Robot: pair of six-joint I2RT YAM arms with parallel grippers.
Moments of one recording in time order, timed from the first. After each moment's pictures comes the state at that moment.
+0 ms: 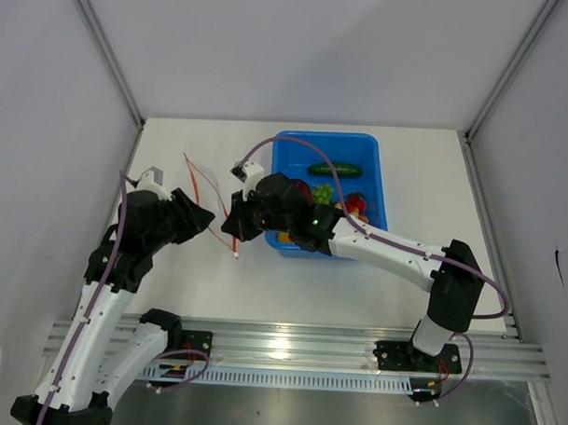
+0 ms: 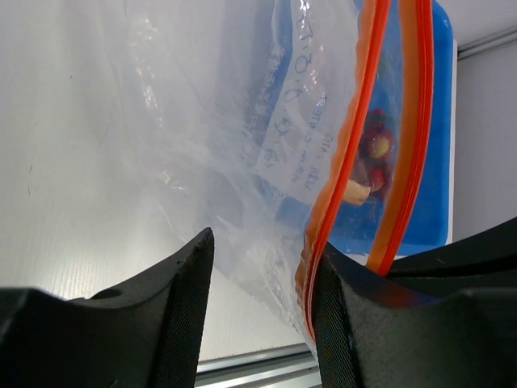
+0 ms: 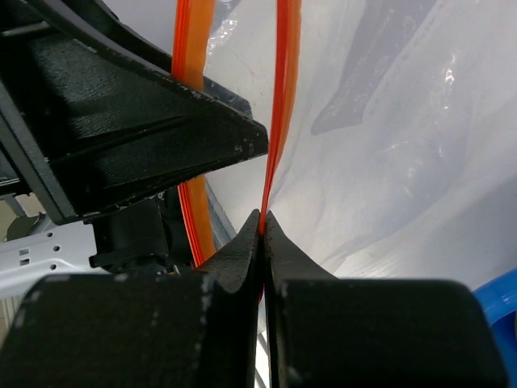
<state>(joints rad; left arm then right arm) -0.22 0.70 0.90 -0.72 0.07 -0.70 1.07 1.70 1.47 -0.16 -0.14 0.49</state>
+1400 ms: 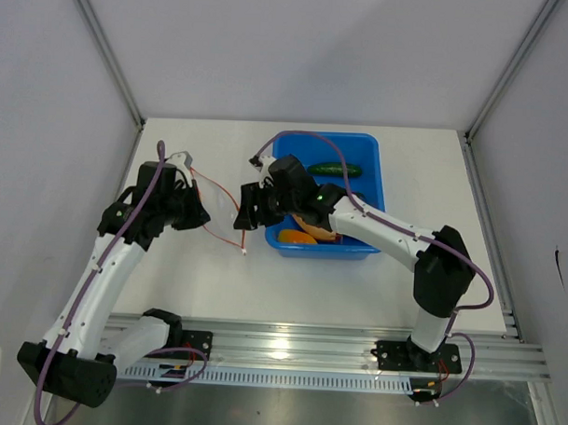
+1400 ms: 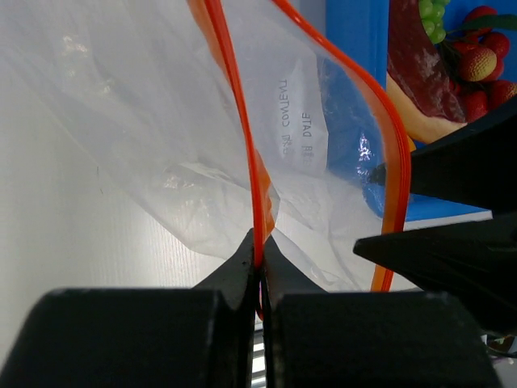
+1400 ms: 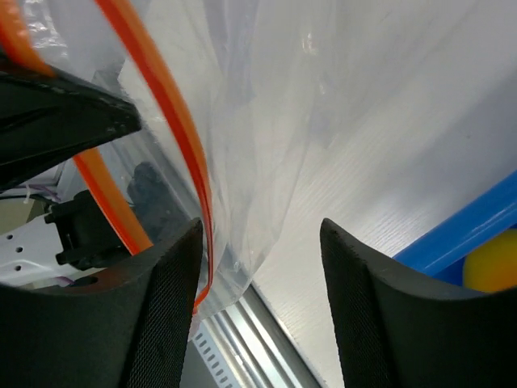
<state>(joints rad) -0.23 0.98 1.09 -0.89 0.11 -0.39 0.90 1.79 1.51 -0.32 -0.32 0.54</state>
